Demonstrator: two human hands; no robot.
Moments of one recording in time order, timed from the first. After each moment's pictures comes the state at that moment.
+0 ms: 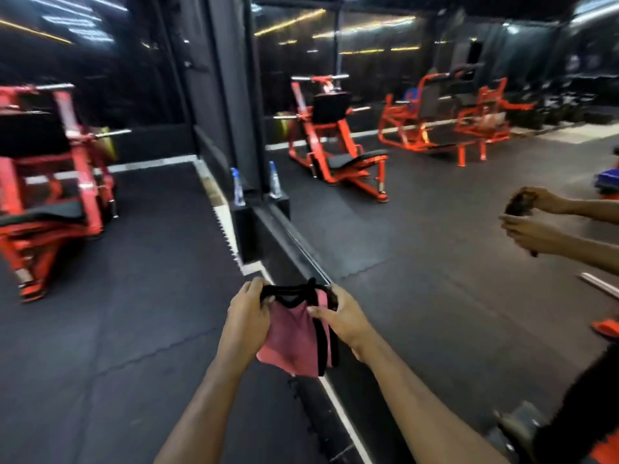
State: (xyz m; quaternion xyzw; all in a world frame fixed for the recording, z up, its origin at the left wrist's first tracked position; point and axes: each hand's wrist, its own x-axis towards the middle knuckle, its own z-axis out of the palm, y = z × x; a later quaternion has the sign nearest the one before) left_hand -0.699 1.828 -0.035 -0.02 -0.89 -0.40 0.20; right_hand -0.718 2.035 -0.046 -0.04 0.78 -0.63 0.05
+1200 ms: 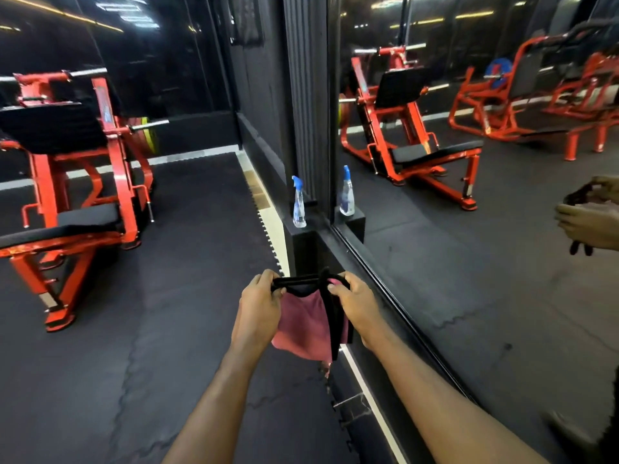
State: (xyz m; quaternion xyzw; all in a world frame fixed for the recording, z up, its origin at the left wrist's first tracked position) left_hand -1.275 1.519 -0.103 0.06 -0.90 -0.39 0.19; right_hand -1.319 1.711 -0.118 0.00 0.78 -0.63 0.05
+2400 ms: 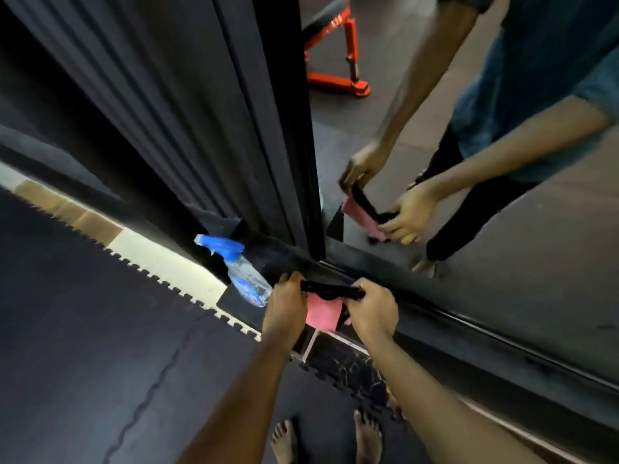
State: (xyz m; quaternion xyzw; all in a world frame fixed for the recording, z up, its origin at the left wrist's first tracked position) left_hand -2.063 1.429 -0.313 -0.22 -0.93 -0.25 -0.16; right_hand -1.965 1.552 -0.356 0.48 0.77 -0.42 -0.06
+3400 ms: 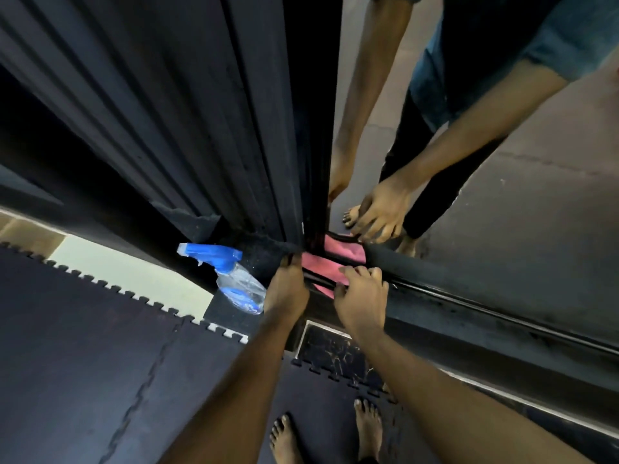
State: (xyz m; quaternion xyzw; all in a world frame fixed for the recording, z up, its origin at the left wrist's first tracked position) left_hand -2.128 1.438 -0.362 -0.29 -0.91 -0.21 -0.20; right_hand -2.014 1.528 -0.391 0.43 0.87 -0.20 -0.07
